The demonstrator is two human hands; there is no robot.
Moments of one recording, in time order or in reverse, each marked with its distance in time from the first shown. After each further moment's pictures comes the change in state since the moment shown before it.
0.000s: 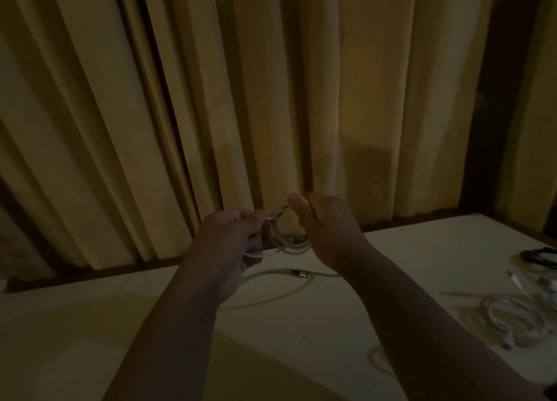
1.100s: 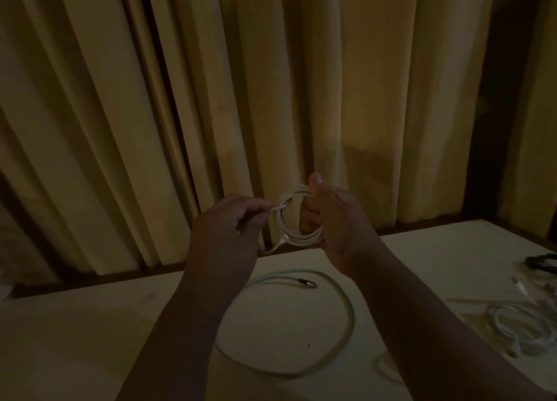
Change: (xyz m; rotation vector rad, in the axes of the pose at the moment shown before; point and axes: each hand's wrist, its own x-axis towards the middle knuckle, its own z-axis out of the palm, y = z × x) left_hand 0.006 -0.004 -0.013 0.783 0.220 0.867; right_hand 0.001 -0.027 -0.012 0.959 -0.080 0.302
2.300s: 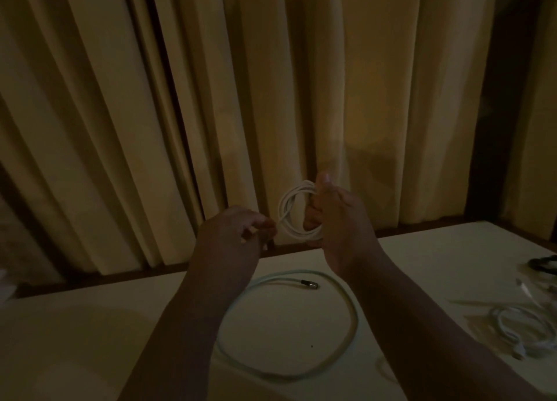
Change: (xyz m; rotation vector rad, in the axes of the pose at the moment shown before) left_hand -0.003 -0.016 0.001 0.030 -0.122 -0.096; right_hand 0.003 0.008 0.007 -0.004 0.176 -0.067
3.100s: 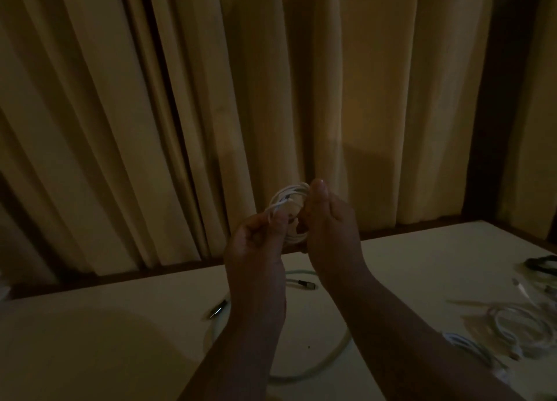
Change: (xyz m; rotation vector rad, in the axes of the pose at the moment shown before) left_hand -0.022 0.044 0.053 -0.998 0.292 -0.541; right_hand -0.014 0.010 0.010 -0.190 0.107 -0.185
